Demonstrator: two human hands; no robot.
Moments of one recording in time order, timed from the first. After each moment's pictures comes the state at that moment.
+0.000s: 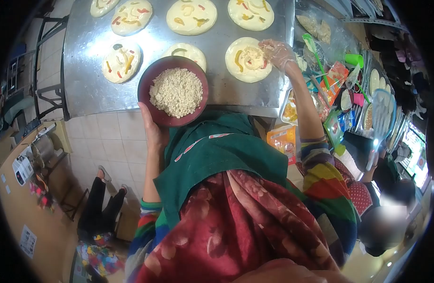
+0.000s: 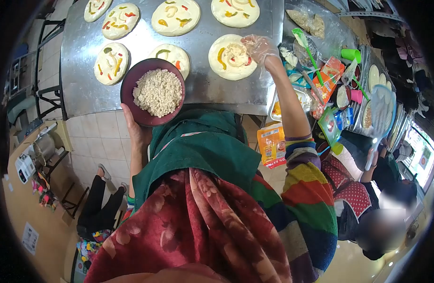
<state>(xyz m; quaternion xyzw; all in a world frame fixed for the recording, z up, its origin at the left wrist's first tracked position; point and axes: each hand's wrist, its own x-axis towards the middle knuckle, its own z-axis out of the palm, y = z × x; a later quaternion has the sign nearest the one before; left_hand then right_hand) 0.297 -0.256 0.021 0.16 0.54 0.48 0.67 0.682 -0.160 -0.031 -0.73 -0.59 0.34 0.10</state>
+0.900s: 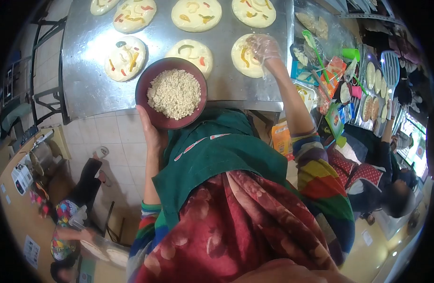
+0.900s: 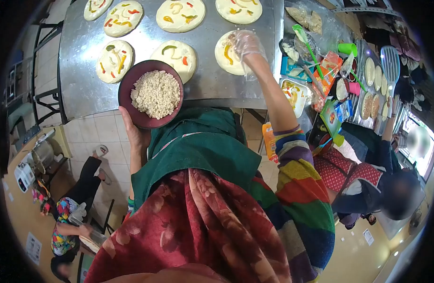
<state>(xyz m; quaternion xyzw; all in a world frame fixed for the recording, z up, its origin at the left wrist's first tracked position) 0.259 -0.260 0.025 0.14 0.53 0.47 0.69 0.628 -0.155 -0.058 -0.73 -0.62 0.27 0.11</state>
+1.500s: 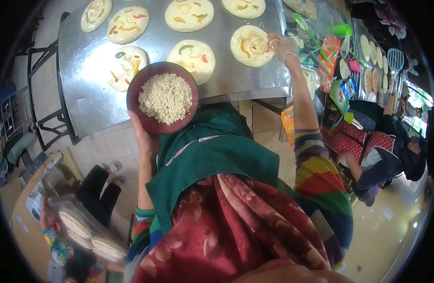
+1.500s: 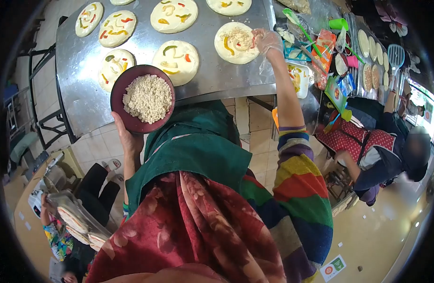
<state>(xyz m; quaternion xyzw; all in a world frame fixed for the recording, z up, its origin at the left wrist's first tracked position) 0.203 -0.233 0.040 0.21 0.52 0.42 0.71 0.658 -0.207 -0.035 -0.84 -0.47 0.23 0.16</state>
